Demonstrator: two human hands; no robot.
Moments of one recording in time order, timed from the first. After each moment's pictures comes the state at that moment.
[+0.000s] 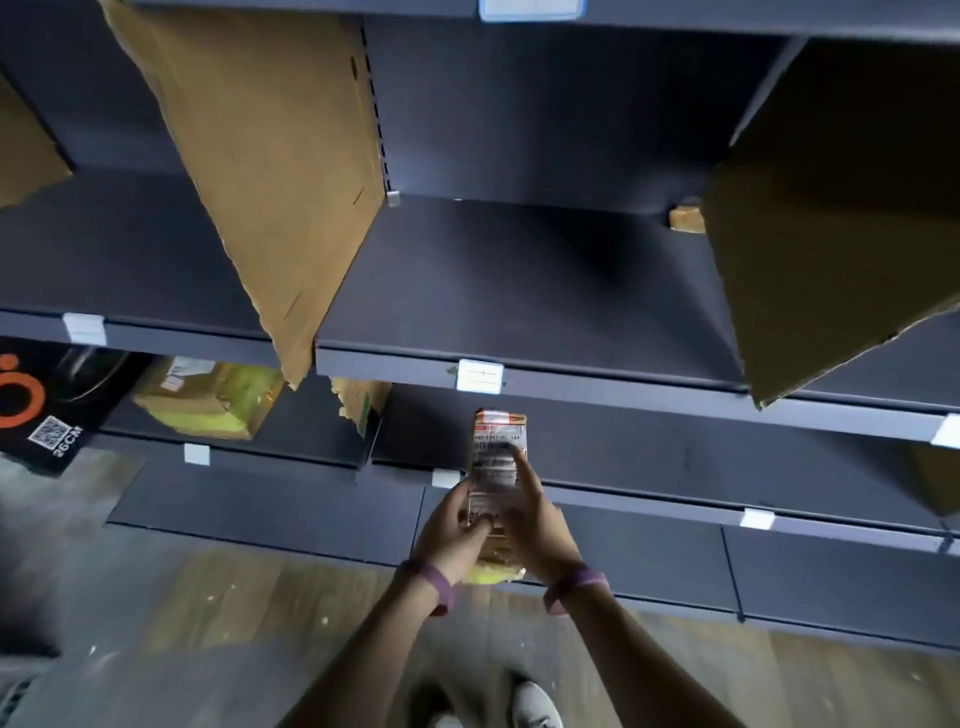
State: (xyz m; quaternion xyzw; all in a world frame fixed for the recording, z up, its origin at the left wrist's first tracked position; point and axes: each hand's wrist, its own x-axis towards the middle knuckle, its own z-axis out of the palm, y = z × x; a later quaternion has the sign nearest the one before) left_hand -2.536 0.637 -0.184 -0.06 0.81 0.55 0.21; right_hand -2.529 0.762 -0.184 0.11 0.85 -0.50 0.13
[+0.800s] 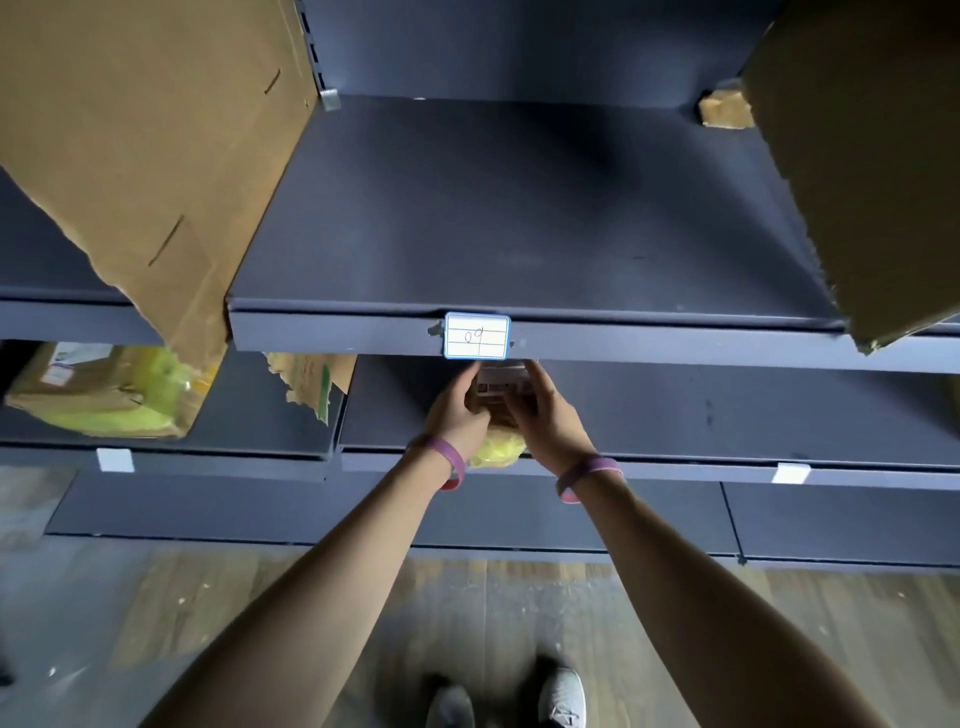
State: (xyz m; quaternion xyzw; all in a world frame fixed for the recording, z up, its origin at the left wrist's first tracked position) left_hand -2.666 0.659 -0.233 0.00 0.81 0.55 0.20; right_hand -2.632 0.786 -0.238 0.13 0.84 -0.53 0.04
